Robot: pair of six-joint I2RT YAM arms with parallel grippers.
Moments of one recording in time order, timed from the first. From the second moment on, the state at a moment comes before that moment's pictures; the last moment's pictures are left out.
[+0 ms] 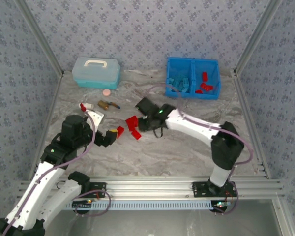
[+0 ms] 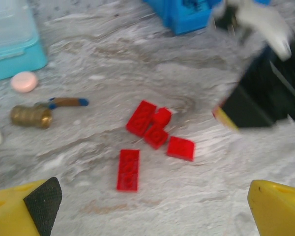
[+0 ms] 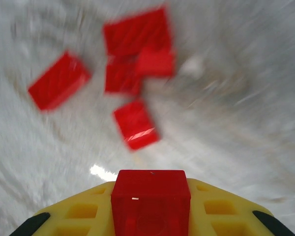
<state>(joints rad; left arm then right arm) -0.42 0.65 0.79 -0.68 0.20 0.05 0.84 1.72 1.40 -0.73 0.05 0.55</state>
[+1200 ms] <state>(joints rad) -0.42 0.63 0.78 -0.64 0.33 0.07 0.00 2.32 2.16 -0.82 0.12 0.34</state>
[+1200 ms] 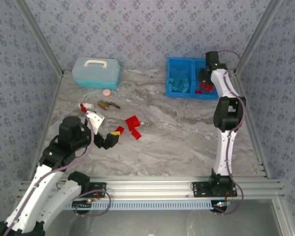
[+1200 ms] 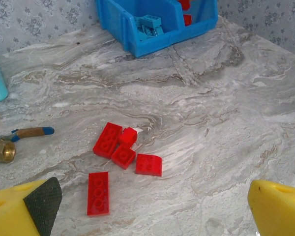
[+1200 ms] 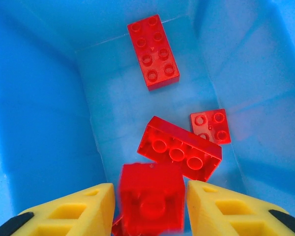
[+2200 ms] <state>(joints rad) -0.42 0.63 0.78 -0.64 0.32 0.08 0.68 1.77 1.42 -0.62 0.04 0.26</state>
